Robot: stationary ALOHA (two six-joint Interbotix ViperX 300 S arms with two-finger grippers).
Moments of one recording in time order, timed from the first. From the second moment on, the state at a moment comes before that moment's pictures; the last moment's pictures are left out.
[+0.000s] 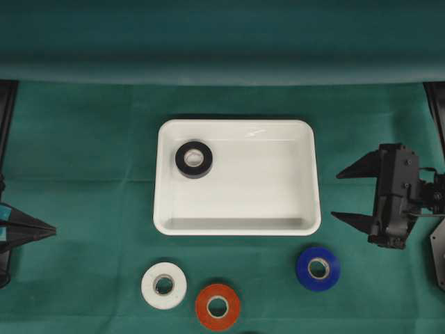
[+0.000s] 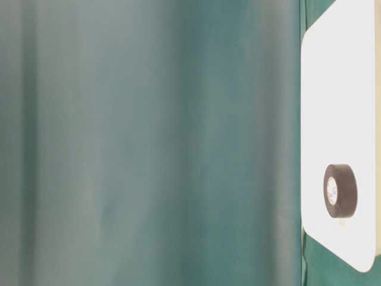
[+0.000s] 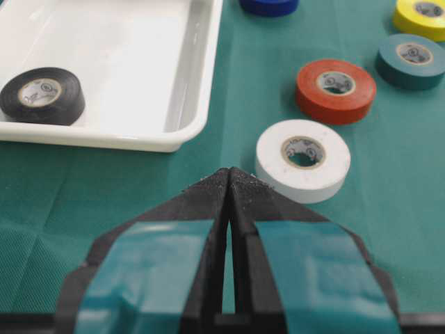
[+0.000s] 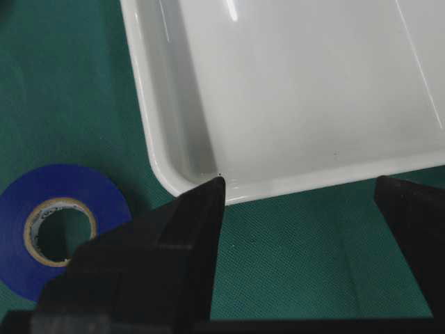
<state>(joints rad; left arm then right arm) 0.07 -1.42 1.46 -0.02 0.17 0.00 -0.27 -0.60 1.15 -0.30 0.11 0.33</state>
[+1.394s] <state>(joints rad) 0.07 -1.42 1.46 -0.02 0.17 0.00 0.28 -0.55 1.19 -0.30 0.11 0.35</state>
